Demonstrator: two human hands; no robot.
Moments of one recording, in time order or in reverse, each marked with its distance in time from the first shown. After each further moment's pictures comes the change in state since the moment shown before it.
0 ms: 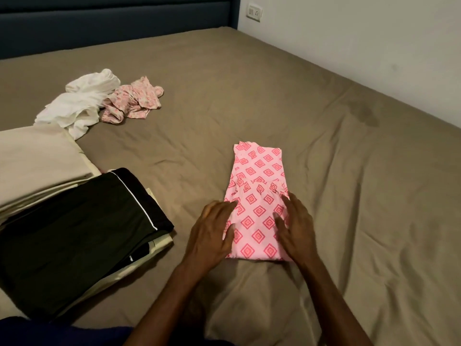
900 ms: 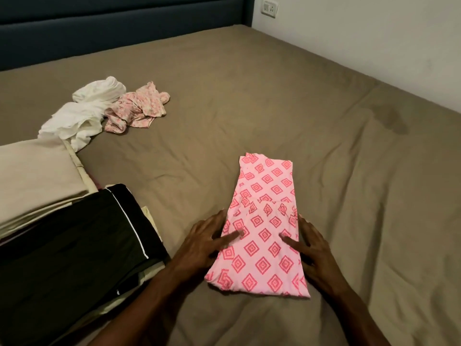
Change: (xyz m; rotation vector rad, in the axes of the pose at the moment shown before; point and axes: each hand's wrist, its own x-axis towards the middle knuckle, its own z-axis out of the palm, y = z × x) left_hand 0.033 -0.081 0.031 0.074 -0.266 0.272; right_hand 0.025 0.094 0.002 0.164 -0.315 -0.319
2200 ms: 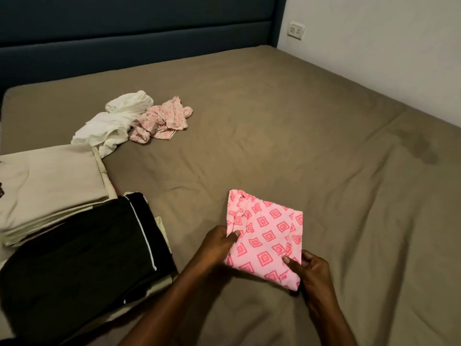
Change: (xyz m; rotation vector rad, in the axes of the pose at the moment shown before) left_hand 0.062 0.012 -0.017 -0.787 0.015 -1.035; right_hand 0.057 -0.060 0.016 1.119 0.224 0.805
